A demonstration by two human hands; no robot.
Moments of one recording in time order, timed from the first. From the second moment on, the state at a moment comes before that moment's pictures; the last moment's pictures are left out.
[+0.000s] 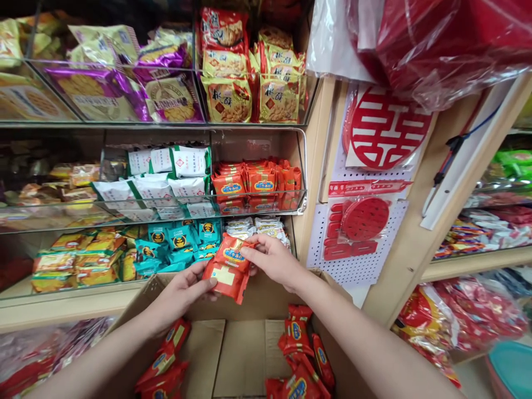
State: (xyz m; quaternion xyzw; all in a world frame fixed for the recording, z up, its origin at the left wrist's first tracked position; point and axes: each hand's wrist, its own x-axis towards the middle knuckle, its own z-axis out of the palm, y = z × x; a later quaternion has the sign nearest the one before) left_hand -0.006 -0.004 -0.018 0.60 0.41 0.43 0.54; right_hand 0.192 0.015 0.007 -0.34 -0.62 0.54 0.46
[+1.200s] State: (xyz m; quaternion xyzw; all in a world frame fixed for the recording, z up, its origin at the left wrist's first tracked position) left_hand 0.023 -0.023 -0.030 0.57 0.34 0.52 0.54; right_hand 0.181 0.007 0.002 -0.30 -0.44 0.64 0.55
